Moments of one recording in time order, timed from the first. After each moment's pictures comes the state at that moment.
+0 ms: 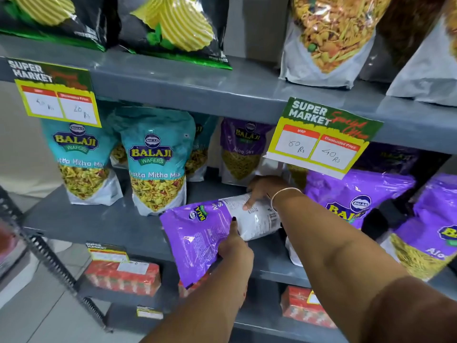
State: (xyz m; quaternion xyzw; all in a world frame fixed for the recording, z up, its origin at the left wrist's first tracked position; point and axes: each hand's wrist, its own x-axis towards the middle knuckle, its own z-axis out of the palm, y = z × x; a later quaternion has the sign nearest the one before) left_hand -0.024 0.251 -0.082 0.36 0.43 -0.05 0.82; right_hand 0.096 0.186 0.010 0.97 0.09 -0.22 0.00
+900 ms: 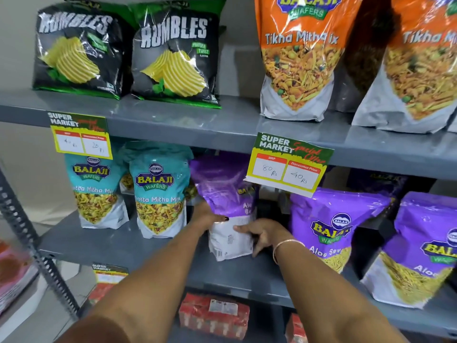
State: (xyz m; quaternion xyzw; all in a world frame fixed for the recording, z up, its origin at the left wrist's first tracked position) left_hand 0.030 0.335 -0.012 0.81 0.08 0.05 0.58; right_hand 0.044 0.178 -0.022 0.78 -0.12 -0.33 -0.51
